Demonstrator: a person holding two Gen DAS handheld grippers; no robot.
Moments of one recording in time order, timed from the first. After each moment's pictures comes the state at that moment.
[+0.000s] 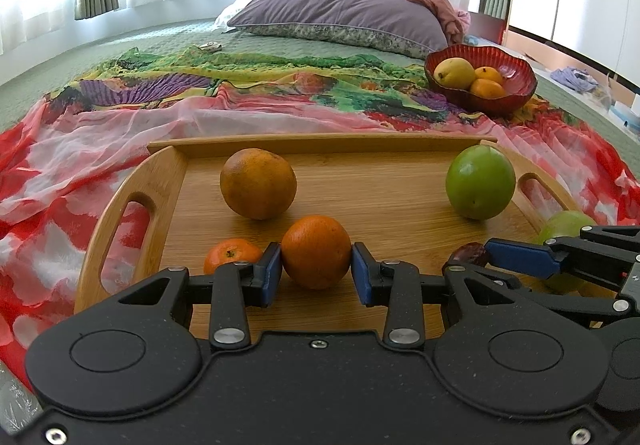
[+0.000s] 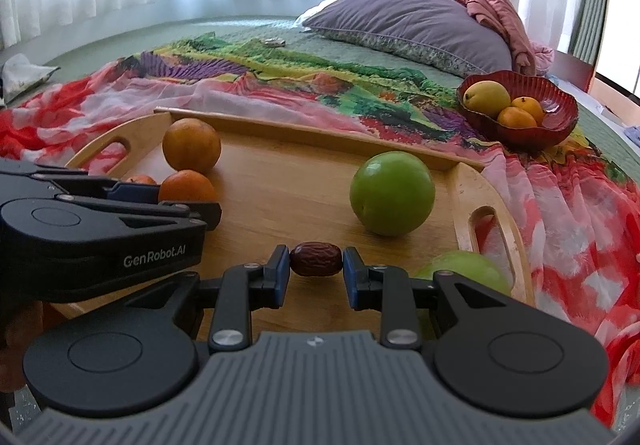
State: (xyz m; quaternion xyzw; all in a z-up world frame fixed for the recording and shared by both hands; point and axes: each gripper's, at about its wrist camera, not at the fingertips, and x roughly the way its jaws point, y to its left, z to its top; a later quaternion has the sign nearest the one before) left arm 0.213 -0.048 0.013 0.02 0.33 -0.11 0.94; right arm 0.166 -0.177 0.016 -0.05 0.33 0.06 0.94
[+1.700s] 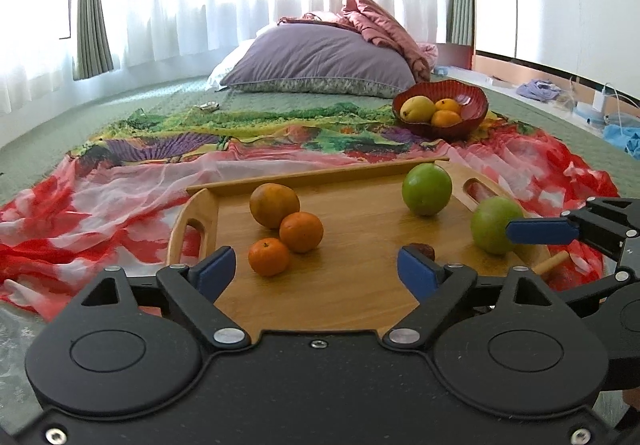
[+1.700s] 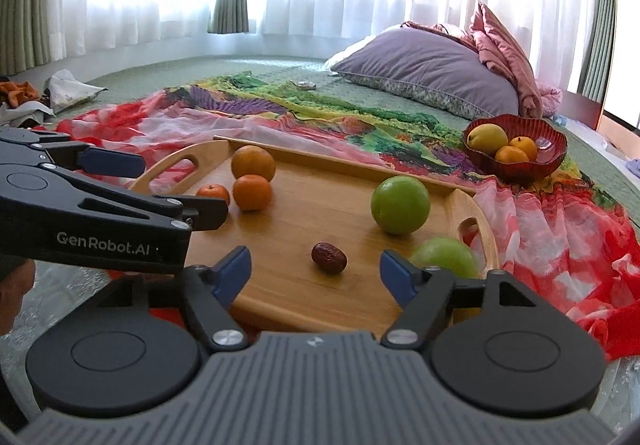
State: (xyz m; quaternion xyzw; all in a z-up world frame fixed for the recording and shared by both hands) left arm 0.101 -0.021 0.064 0.06 0.25 -0.14 0.96; right arm 0.078 -0.176 0.051 -0.06 0.26 0.10 0.96
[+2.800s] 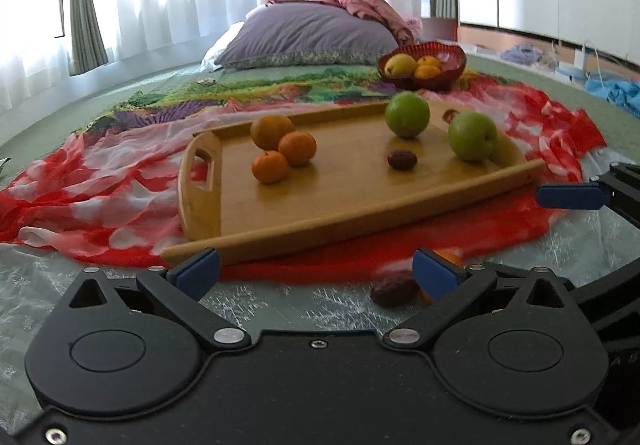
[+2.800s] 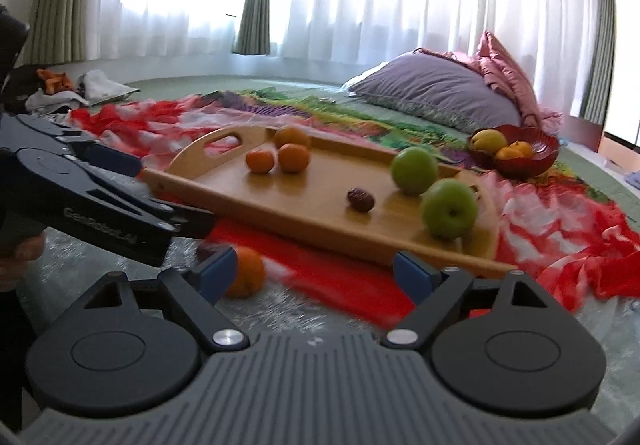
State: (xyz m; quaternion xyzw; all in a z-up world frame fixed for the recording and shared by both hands) left arm 0.034 0.000 0.023 0.09 0.28 -0.15 0.94; right arm -0.013 -0.175 0.016 -0.07 0.22 0.12 0.97
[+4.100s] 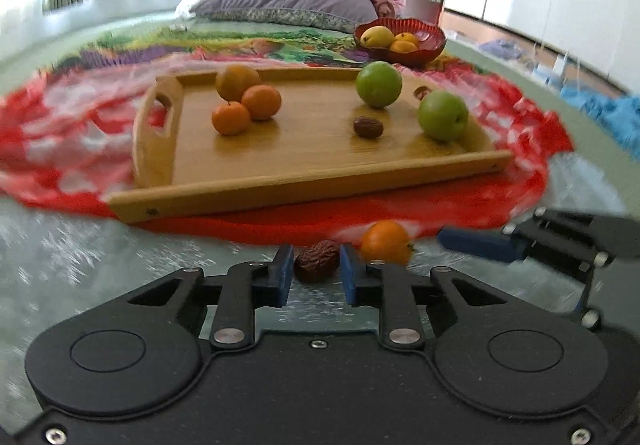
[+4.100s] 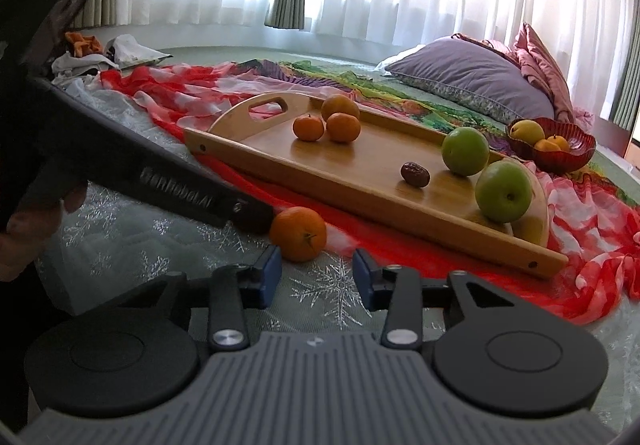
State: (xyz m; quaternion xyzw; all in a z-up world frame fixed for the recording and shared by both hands) left arm 0.043 0.001 0.014 0.04 0.34 -0.19 0.92; right arm -0.010 -0.145 0.000 -0.10 0.25 0.16 0.95
